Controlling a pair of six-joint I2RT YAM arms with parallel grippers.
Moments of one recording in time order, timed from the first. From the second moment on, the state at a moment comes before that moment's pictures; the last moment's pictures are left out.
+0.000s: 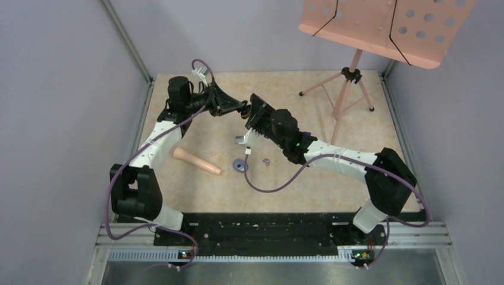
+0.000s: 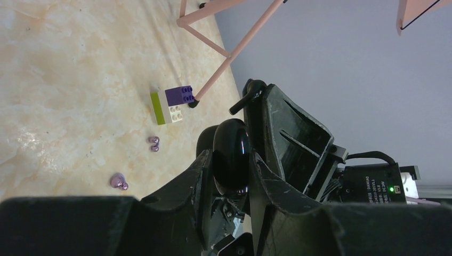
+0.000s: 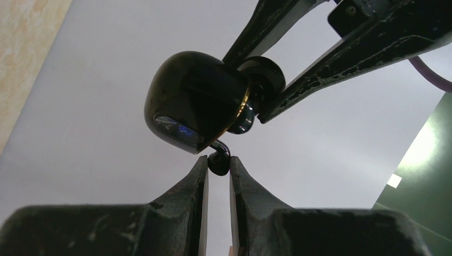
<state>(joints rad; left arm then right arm) -0.15 1.50 1.16 0.07 0.93 -0.89 0.87 1.61 1.08 0.42 0.19 -2.09</state>
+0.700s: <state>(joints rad) -0.15 1.50 1.16 0.06 0.93 -0.89 0.89 1.53 1.00 0.41 0.16 -2.09</state>
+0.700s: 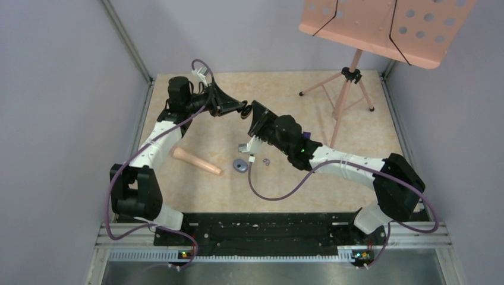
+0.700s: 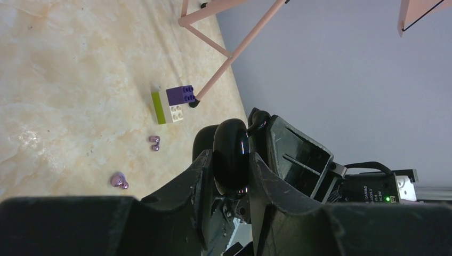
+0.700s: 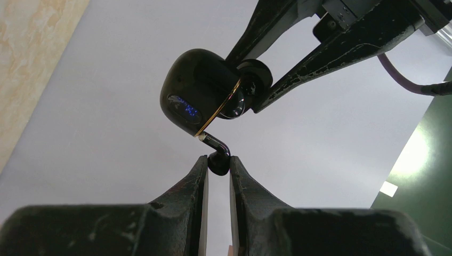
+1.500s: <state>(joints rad) -0.15 1.50 1.16 0.06 0.93 -0.89 0.89 1.56 1.02 0.41 0.15 -2.09</state>
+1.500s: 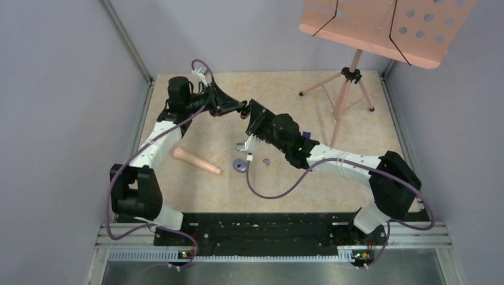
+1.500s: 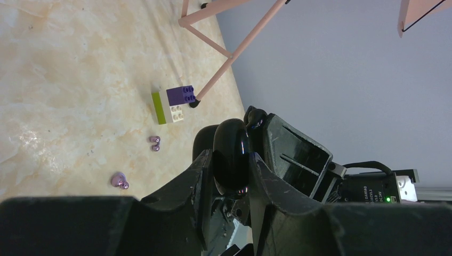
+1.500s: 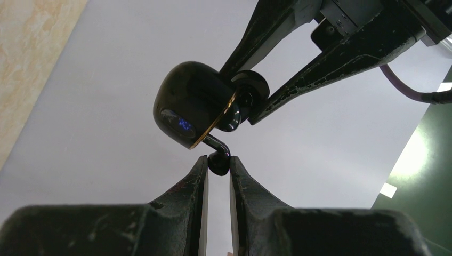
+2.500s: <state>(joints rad) -0.14 1.51 1.16 0.09 0.94 -0.96 0.87 1.59 1.01 0.49 0.03 -2.09</state>
